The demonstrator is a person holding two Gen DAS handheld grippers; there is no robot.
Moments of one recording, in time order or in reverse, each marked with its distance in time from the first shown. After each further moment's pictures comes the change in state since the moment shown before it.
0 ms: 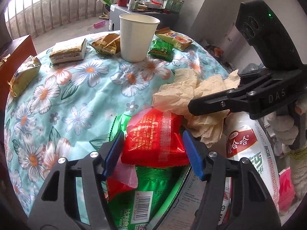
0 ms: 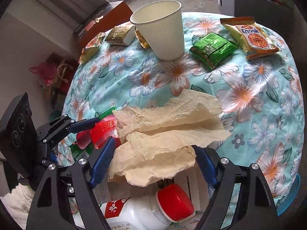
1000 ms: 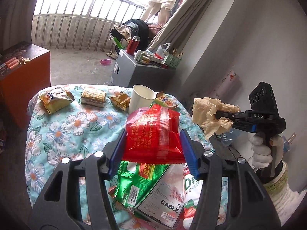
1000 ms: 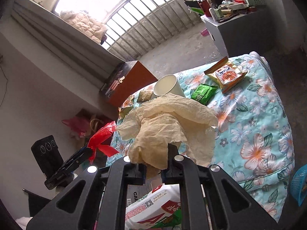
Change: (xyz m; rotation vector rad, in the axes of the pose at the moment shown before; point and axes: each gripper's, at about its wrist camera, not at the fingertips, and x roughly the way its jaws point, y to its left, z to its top) left arm -0.149 0.011 -0.007 -0.161 -0.391 -0.107; right arm -0.153 -0.022 -0.054 0.186 -0.463 0.247
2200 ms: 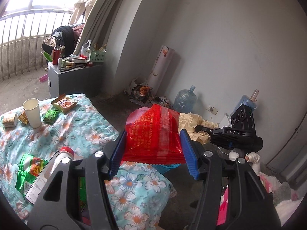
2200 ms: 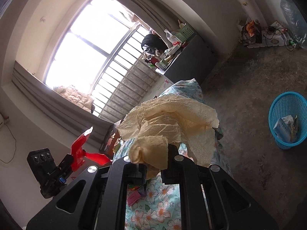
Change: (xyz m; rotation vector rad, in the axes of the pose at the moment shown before) left arm 0.018 -0.269 -0.057 0.312 0.101 -0.328; right arm -0.258 -0.132 -0.190 0.320 -0.463 -0.056
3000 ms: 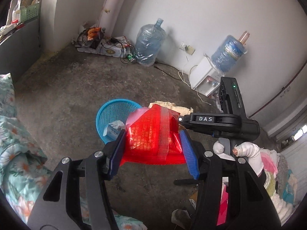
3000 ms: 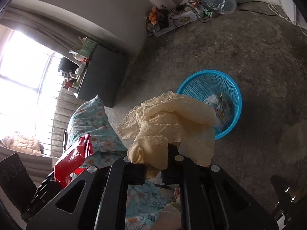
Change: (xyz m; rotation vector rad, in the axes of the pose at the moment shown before) left arm 0.364 -0.126 -0.047 0.123 0.486 -0.238; right arm -0.017 -0.277 0.051 0.396 0.015 -0.470
